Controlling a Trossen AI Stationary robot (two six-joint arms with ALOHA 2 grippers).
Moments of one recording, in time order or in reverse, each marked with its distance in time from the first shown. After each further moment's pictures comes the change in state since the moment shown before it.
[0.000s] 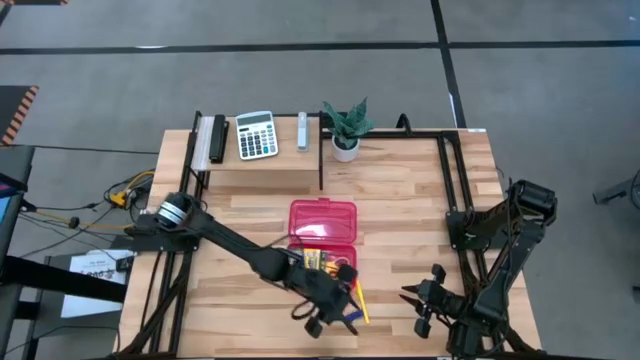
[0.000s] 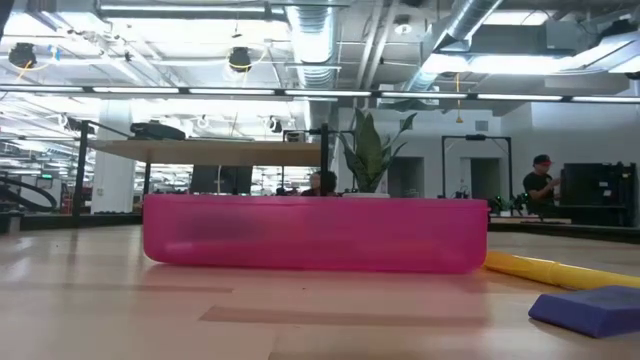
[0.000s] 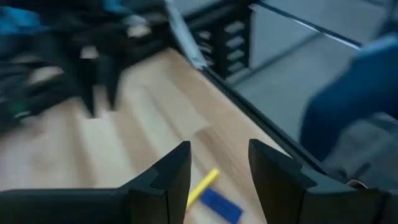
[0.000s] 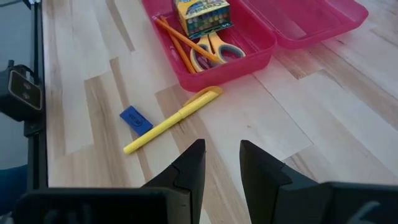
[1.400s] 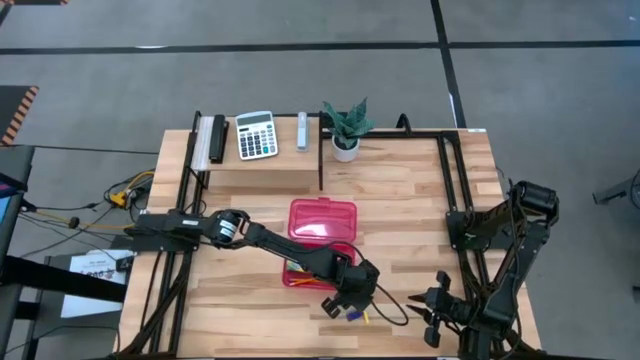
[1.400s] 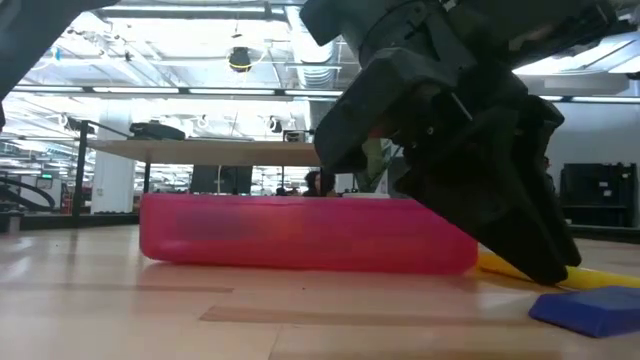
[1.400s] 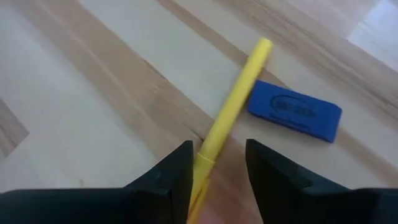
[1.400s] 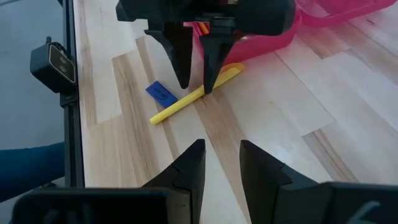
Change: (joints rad) left arm 0.117 0.453 0.530 -0.581 0.084 0.308; right arm 0.070 0.000 0.000 0.032 -0.025 0.008
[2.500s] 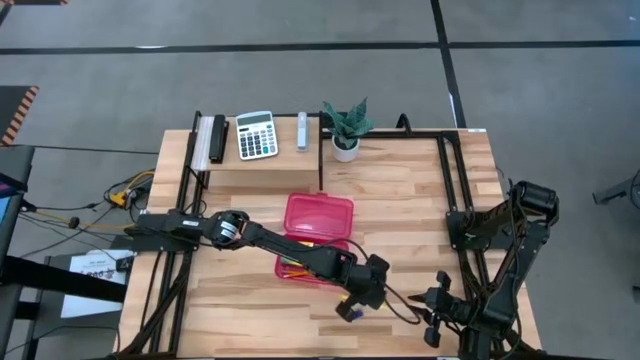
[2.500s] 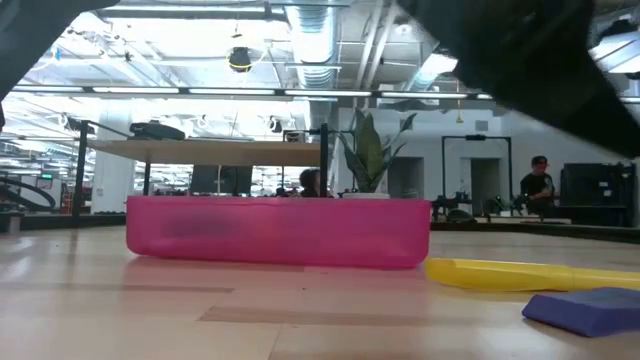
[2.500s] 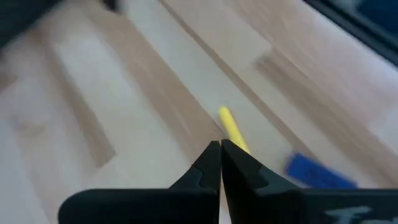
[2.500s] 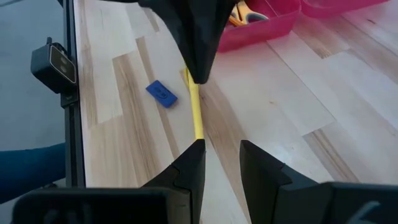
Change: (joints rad) left arm -0.013 0.010 0.183 -0.033 -0.096 -0.154; right arm 0.000 0.000 0.000 0.002 0.000 0.003
